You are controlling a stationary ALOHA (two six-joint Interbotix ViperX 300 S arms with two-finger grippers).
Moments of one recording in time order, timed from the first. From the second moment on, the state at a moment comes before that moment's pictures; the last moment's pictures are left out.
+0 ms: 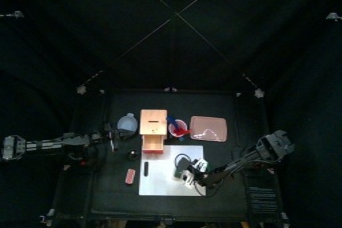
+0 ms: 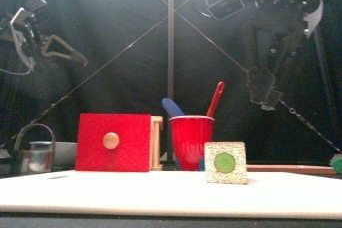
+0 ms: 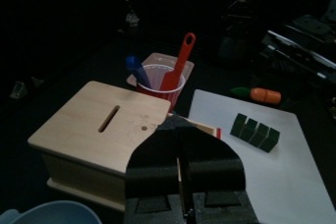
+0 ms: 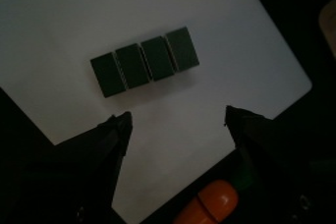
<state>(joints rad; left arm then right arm) 0.25 -0.90 1.32 -0.12 -0.31 0.00 0.37 0.01 0.53 -0.50 0.82 1.47</state>
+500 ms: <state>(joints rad) 0.25 -0.90 1.32 -0.12 -0.31 0.00 0.24 0.08 0.57 -0.43 0.80 1.50</state>
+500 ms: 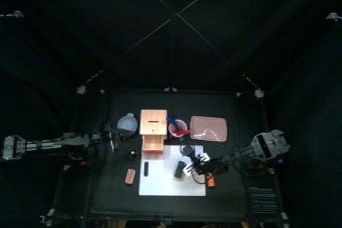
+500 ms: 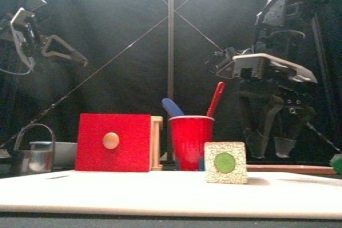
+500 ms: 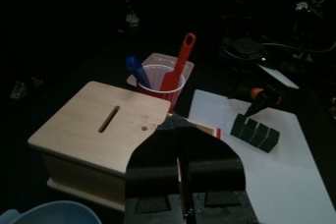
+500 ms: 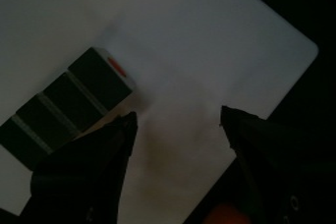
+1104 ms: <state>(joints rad) 0.25 -0.90 1.32 -0.12 -0.31 0.00 0.20 0.14 0.52 -0.53 0.78 1.49</state>
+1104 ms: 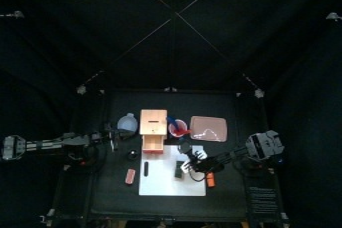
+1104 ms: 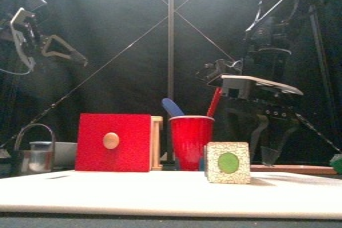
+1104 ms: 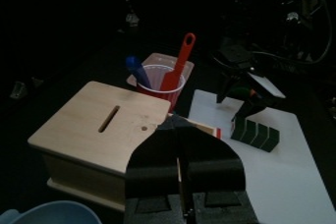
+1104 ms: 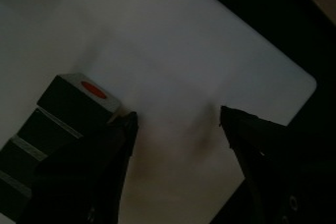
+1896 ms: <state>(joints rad) 0.25 -0.90 1.28 -0.12 -0.31 0.00 0.24 -0.24 0.52 -0.46 1.04 0.95</state>
